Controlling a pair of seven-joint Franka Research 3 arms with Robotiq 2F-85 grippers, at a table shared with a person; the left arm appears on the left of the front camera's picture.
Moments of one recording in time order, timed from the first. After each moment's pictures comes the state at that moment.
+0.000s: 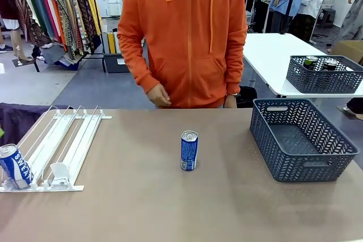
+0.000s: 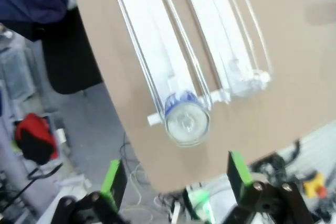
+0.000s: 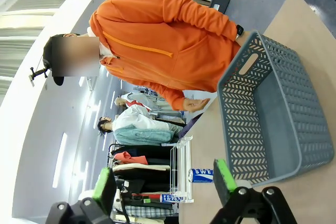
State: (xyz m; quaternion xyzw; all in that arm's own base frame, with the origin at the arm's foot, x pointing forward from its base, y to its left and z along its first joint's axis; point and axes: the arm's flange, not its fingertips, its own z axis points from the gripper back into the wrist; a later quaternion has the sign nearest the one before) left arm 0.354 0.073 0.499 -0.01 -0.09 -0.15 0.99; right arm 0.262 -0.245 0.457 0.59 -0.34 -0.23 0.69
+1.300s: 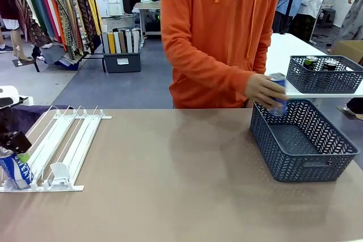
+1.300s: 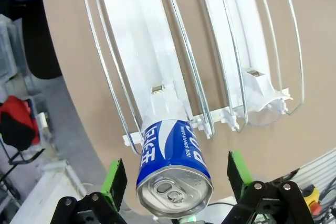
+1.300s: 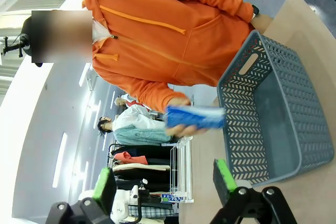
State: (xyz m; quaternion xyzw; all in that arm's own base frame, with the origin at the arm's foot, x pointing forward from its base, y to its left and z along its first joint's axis) left arm 0.380 0.052 0.406 -0.02 -0.04 -0.11 0.99; right arm 0.262 -0.245 0.457 0.59 -0.34 -0.23 0.69
